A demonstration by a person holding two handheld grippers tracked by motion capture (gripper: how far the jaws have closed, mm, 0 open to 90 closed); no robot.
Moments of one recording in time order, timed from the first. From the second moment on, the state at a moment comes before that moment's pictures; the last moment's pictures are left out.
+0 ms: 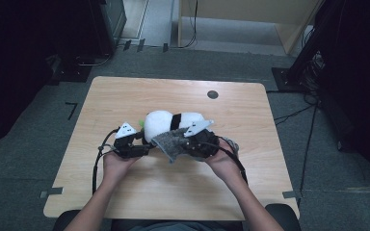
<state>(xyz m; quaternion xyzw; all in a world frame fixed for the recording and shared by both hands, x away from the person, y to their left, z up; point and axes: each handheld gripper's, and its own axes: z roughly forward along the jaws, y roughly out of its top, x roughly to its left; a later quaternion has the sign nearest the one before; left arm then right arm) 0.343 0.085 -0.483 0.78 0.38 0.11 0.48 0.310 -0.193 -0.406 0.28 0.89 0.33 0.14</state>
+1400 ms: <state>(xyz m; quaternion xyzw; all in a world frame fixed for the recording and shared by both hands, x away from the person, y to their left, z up) 0.344 0.085 -0.483 0.78 0.38 0.11 0.48 0.338 -0.131 -0.409 0.24 0.89 0.35 0.16</state>
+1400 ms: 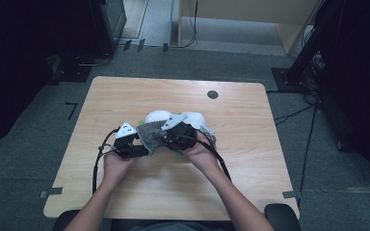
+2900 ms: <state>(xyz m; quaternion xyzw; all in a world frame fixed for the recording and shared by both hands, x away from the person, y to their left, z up) 0.346 0.086 -0.482 0.78 0.38 0.11 0.48 0.278 -0.222 -0.403 0.29 0.88 0.36 0.10</state>
